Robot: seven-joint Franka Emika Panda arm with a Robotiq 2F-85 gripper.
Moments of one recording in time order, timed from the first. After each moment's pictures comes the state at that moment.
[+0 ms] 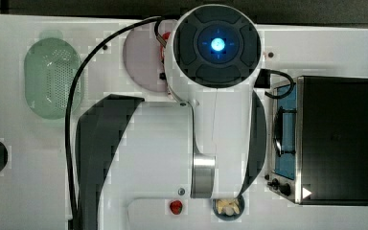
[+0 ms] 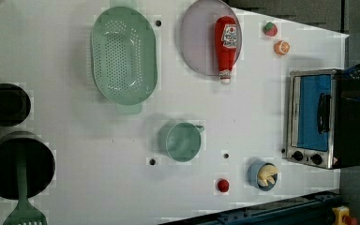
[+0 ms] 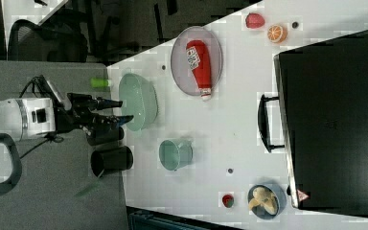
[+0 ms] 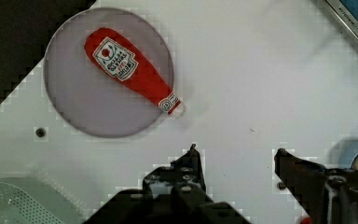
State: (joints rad) arm -0.02 -0.02 0.02 -1.79 0.01 0.20 0.00
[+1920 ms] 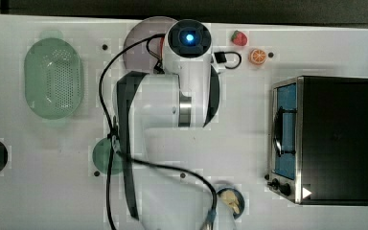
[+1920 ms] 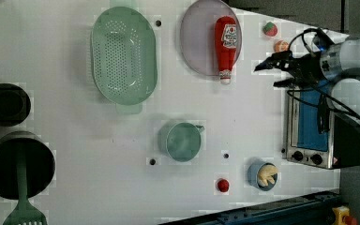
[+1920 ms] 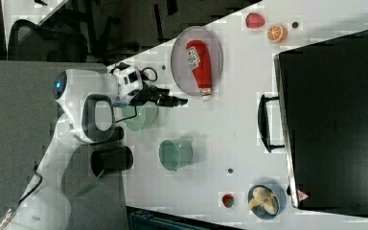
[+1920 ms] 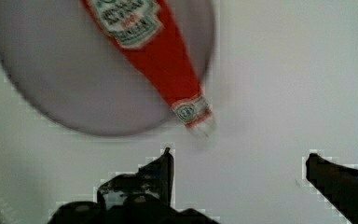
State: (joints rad) arm -0.06 0.36 0.10 -1.86 0.01 0.58 -0.29
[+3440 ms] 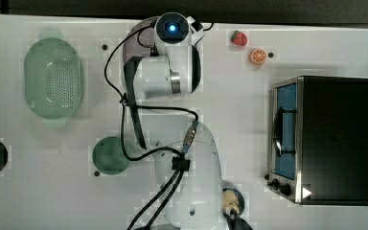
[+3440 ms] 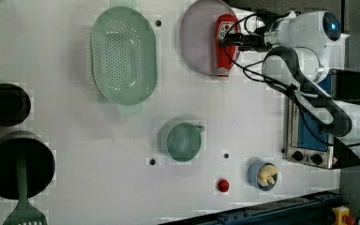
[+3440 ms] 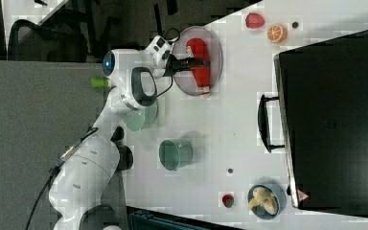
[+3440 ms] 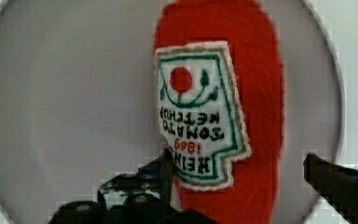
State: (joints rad) arm -0.02 0.83 0.10 -1.53 -0.11 0.83 -0.60
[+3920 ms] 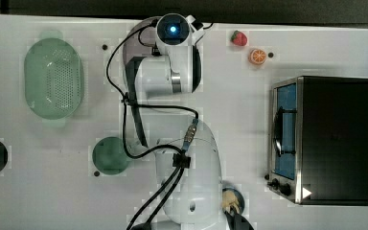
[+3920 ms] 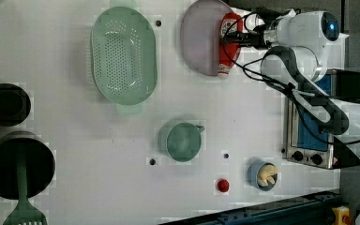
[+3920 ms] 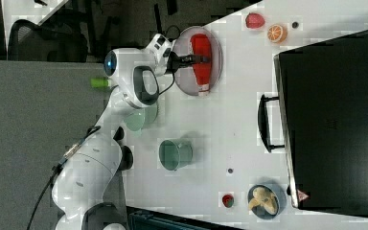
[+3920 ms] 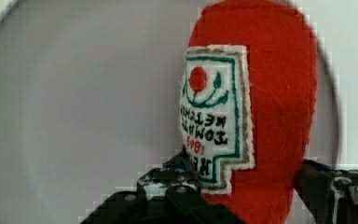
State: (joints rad) arm -0.02 0.85 0.09 -1.50 -0.12 0.87 -0.61
